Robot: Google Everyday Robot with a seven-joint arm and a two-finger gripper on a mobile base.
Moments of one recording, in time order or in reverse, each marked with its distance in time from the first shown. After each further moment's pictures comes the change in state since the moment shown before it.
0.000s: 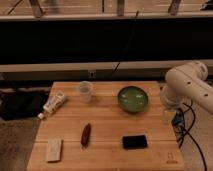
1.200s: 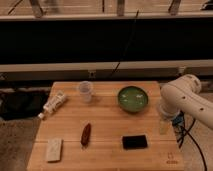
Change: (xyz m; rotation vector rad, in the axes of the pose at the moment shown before) arm -0.013 0.040 0.034 -0.006 0.006 -0.004
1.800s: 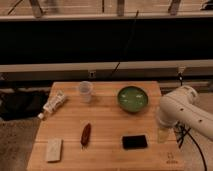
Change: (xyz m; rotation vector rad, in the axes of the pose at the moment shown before) arm -0.008 0.030 0.025 -0.009 -0.012 -0.013
